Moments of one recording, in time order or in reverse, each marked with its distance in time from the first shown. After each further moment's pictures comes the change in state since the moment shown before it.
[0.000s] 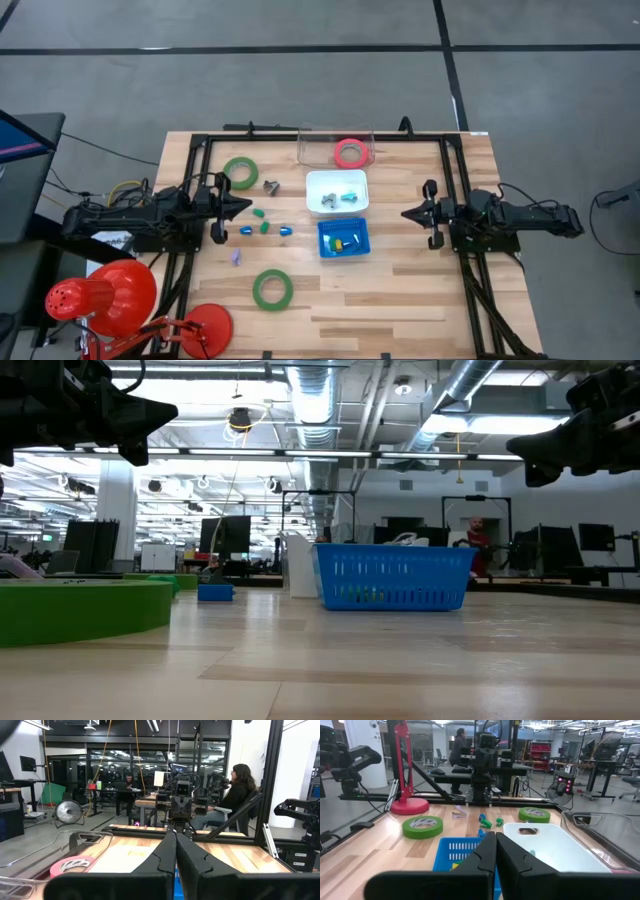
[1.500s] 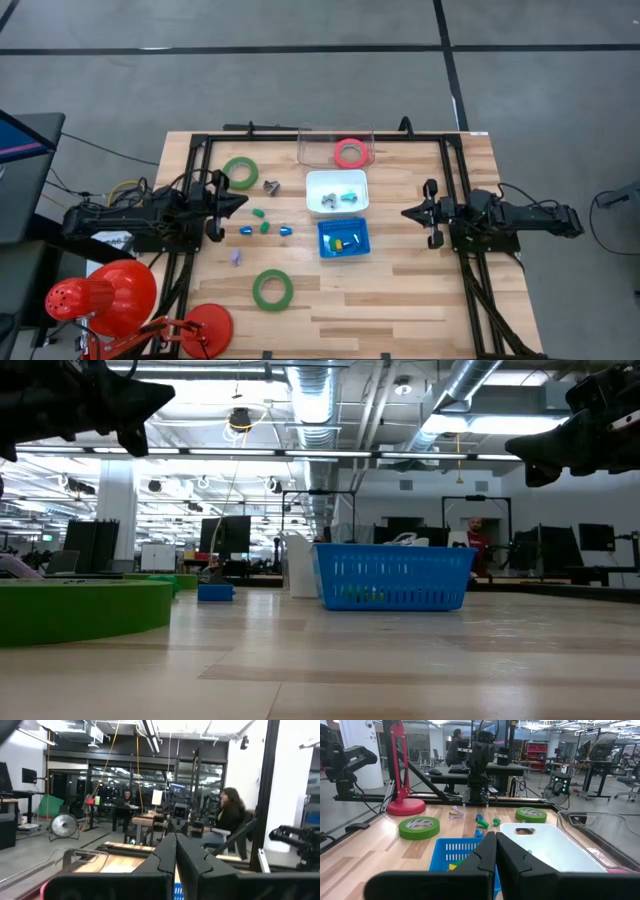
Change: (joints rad) left arm 0.001 0.000 0.001 0.111 -0.004 -0.054; right arm 0.000 0.000 0.000 0.000 0.015 0.000
